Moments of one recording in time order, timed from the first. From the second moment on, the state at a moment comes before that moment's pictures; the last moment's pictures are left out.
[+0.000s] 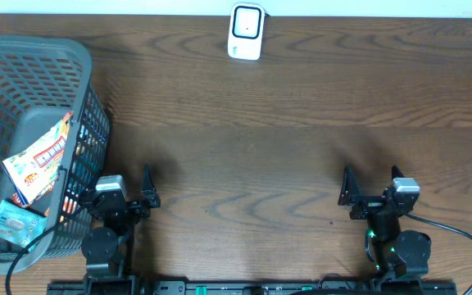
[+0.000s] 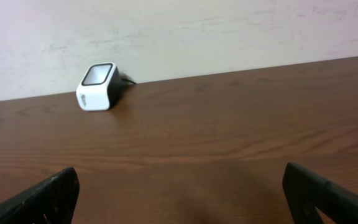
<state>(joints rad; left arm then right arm) 0.03 0.03 0.02 -0.12 -0.03 -0.07 0.06 0.02 0.01 -0.07 -0.01 0.17</state>
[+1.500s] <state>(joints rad) 0.03 0.04 0.02 -0.11 0.06 -0.12 0.06 0.02 0.01 -0.07 -0.01 0.17</state>
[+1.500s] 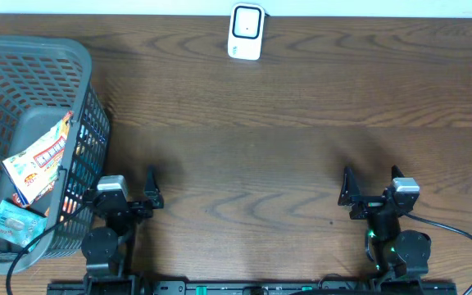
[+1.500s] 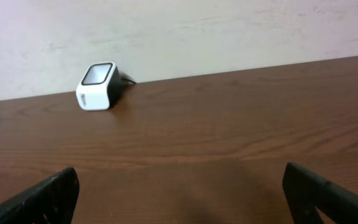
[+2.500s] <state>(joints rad) 0.03 0.80 1.14 -0.50 0.49 -0.30 0.06 0.03 0.01 -0.07 -0.01 0.17</state>
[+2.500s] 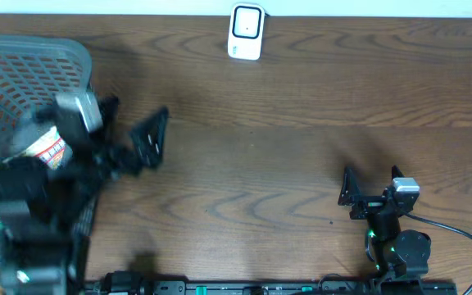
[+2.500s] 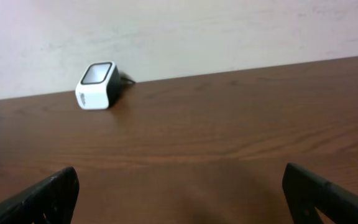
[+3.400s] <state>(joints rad) 0.18 1.10 1.42 -0.89 -0.02 -0.47 0.06 0.03 0.01 -0.07 -0.01 0.17</state>
